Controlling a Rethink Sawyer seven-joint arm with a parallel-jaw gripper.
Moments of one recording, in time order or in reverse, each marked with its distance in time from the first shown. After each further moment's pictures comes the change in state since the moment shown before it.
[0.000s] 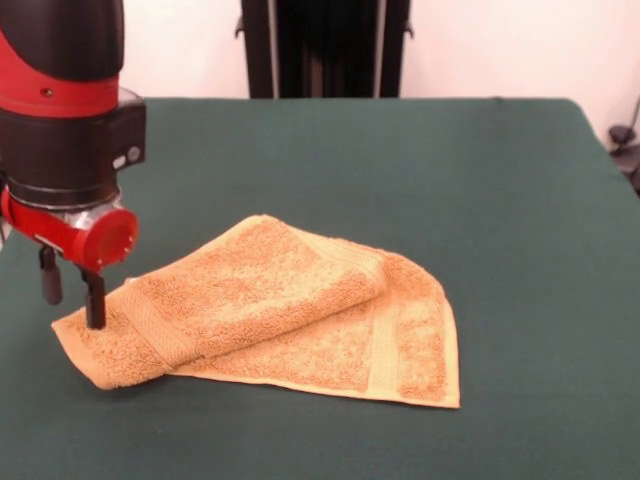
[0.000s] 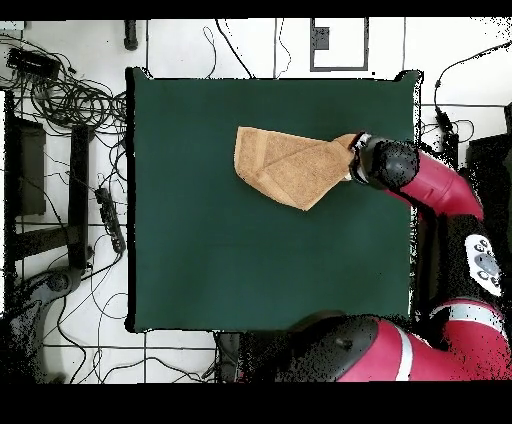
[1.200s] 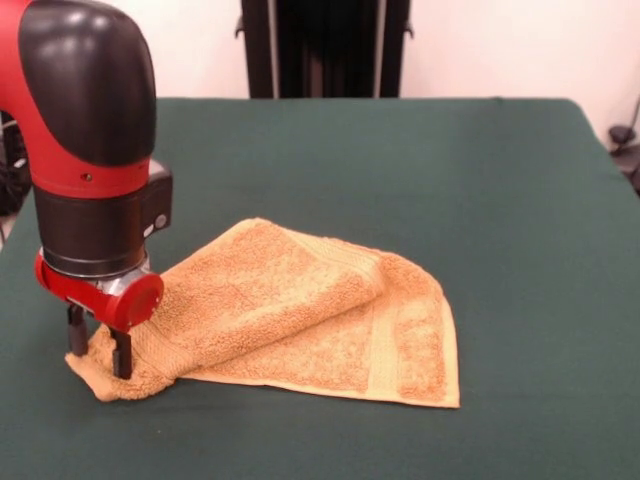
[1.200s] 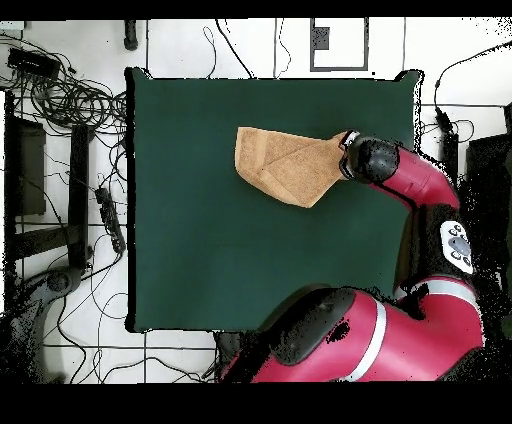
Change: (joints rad) arm 0.024 0.130 -0.015 -0.100 0.018 -0.040 0.000
